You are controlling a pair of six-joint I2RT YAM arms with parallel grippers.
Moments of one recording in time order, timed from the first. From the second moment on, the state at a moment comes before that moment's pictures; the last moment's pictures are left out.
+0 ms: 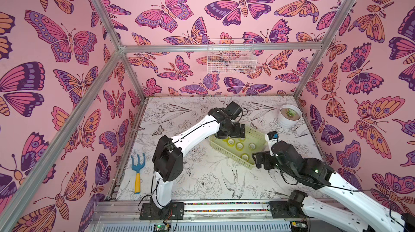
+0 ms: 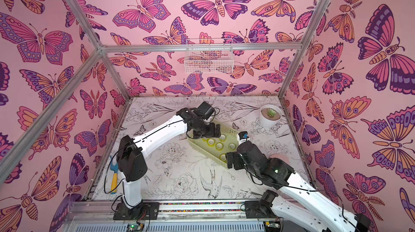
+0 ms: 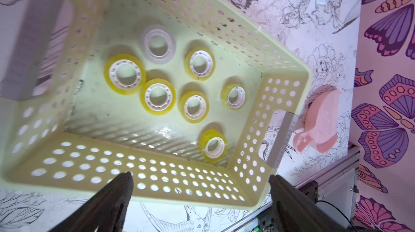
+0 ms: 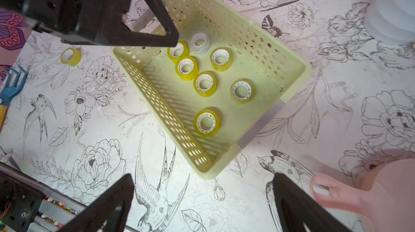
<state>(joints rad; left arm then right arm) -0.78 1.91 1.77 -0.98 0.11 -0.69 0.89 0.82 0.82 -0.83 0.22 0.53</state>
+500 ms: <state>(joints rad) -0.53 1.50 1.31 -0.98 -0.12 -0.74 0.89 1.18 0.96 -0.58 0.02 0.44</state>
